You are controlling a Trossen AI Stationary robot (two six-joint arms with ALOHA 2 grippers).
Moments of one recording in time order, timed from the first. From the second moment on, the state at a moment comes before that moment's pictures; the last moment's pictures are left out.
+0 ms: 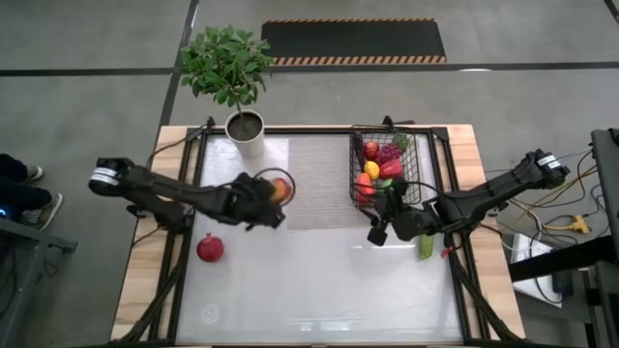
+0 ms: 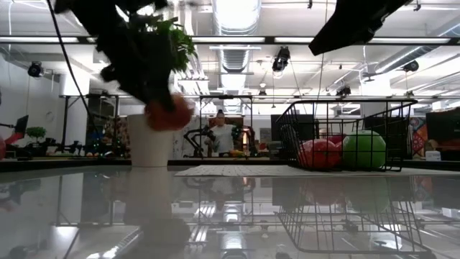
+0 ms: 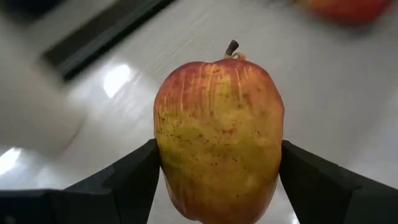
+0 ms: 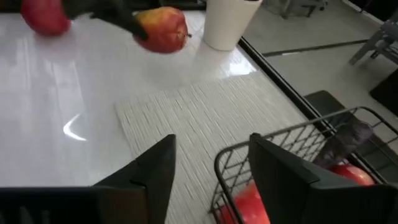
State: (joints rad) left arm -0.15 1.35 0.87 -0.52 -0.71 -0.68; right arm 0.37 1.18 0.84 -0.39 0.75 0.34
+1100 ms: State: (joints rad) left arm -0.29 1.53 0.75 0.84 -0.47 0.33; right arm 0.37 1.18 0.61 0.57 0.40 -0.18
